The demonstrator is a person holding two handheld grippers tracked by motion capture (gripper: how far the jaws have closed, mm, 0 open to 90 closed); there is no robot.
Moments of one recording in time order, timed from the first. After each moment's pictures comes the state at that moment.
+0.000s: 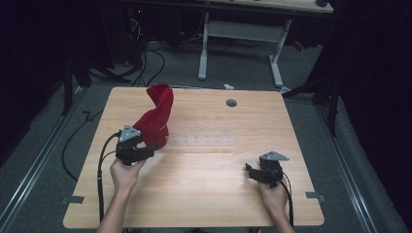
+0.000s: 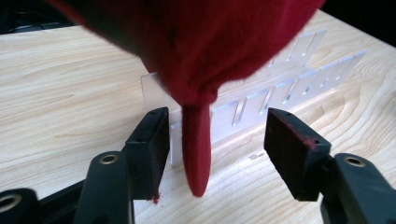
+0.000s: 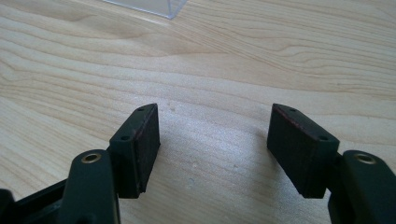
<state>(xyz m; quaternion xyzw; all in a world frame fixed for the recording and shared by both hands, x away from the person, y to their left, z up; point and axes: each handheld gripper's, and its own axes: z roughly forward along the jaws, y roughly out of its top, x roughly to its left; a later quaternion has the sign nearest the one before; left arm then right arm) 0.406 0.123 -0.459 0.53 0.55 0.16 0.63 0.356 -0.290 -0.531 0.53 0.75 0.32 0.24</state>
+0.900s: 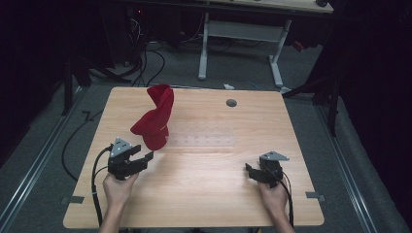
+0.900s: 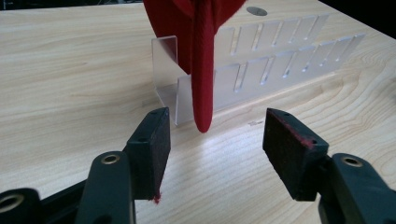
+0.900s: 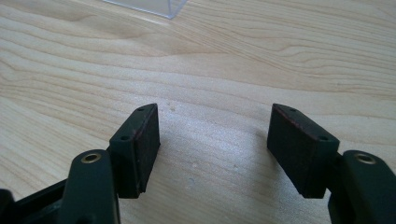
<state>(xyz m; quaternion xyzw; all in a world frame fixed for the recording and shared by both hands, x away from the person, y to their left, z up) 0.373 0.140 -0.474 0.51 0.56 0.16 0.63 0.356 -0.290 -0.531 0.53 0.75 0.32 0.23</state>
